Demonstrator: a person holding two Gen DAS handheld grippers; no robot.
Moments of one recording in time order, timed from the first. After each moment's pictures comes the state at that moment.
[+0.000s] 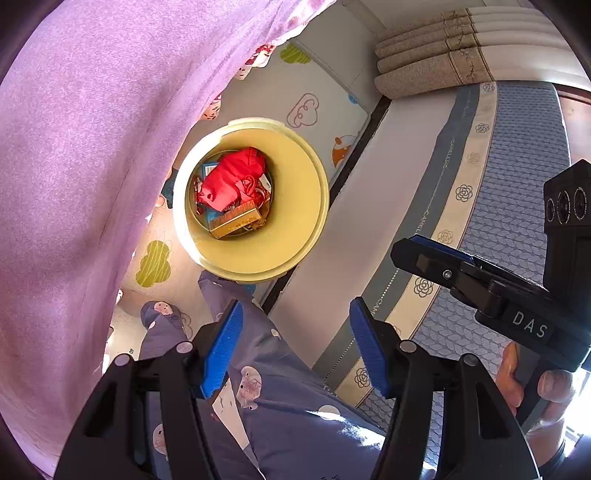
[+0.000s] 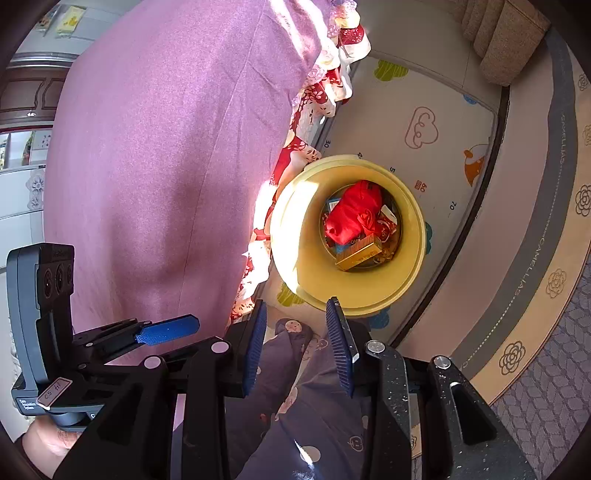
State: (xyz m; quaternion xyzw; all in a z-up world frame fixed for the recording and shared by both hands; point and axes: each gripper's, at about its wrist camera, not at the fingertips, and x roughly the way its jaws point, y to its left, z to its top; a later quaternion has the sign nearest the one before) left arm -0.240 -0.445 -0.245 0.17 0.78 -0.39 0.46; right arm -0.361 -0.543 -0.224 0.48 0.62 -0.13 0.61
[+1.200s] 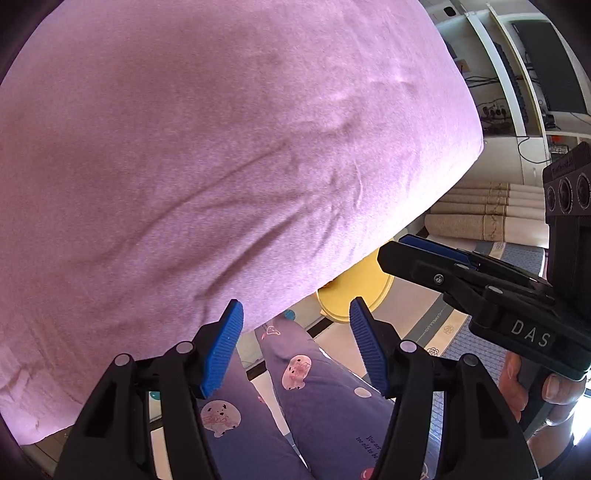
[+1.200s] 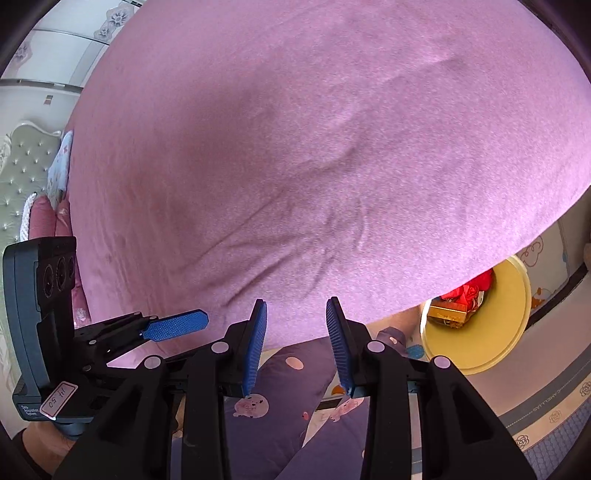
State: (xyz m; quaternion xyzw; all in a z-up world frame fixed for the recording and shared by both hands) left arm -0.098 -0.151 -0.178 -0.04 0.76 -0.25 0.60; right arm -0.109 -0.289 -0.156 0.26 0.69 0.08 0.68
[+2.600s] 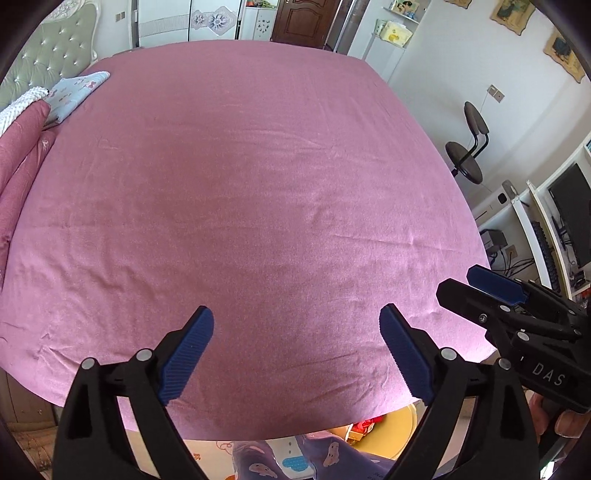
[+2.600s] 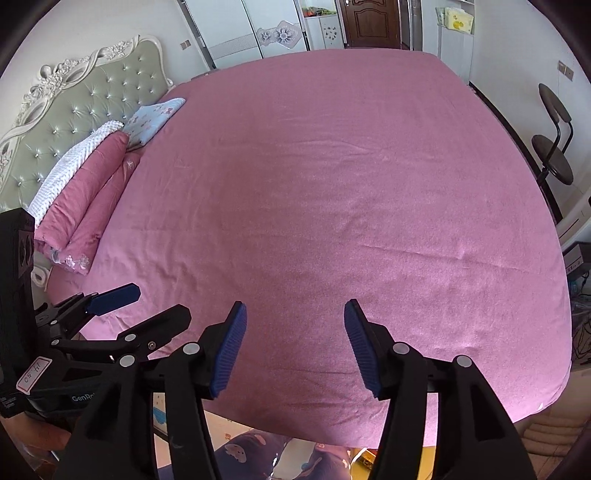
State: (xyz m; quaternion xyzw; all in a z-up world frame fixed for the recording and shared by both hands) left arm -0.083 -0.038 0.050 -0.11 0.51 -0.02 0.85; right arm -0.041 -0.218 0.053 0.03 0.50 0.21 0.84
